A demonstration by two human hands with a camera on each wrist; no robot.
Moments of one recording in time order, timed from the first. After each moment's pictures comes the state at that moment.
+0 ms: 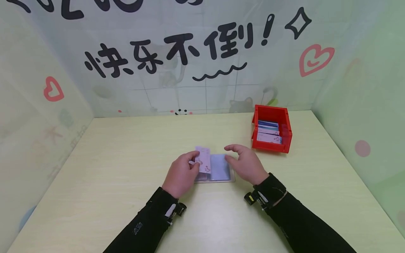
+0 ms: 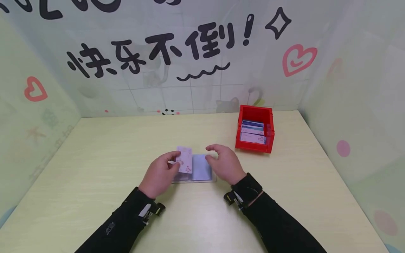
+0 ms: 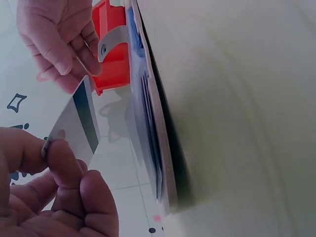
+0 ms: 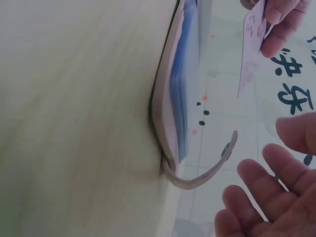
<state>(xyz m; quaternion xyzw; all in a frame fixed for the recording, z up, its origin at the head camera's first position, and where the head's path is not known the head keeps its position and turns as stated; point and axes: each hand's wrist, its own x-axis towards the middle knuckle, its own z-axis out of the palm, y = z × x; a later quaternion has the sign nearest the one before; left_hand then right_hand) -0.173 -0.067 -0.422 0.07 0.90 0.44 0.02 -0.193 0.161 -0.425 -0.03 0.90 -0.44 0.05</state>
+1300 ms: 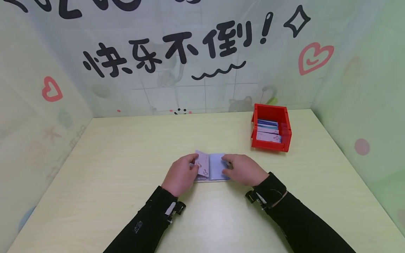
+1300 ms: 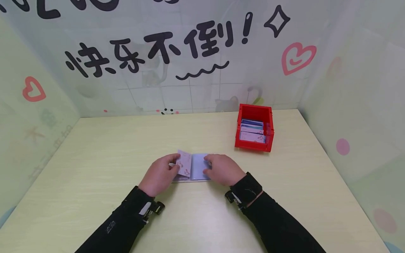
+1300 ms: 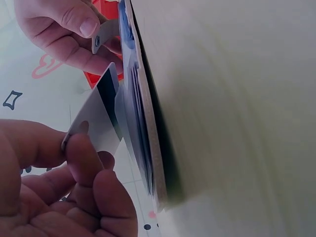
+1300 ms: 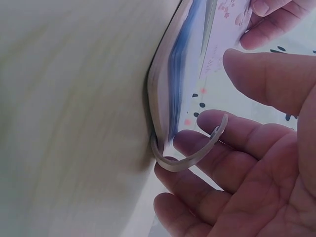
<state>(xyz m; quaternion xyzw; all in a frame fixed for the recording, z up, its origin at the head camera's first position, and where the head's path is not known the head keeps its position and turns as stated) -0.176 -0.068 -0.428 0.07 0.92 0.38 0.06 -0.189 0.157 -0.425 -0.11 0.95 -0.24 0.16</state>
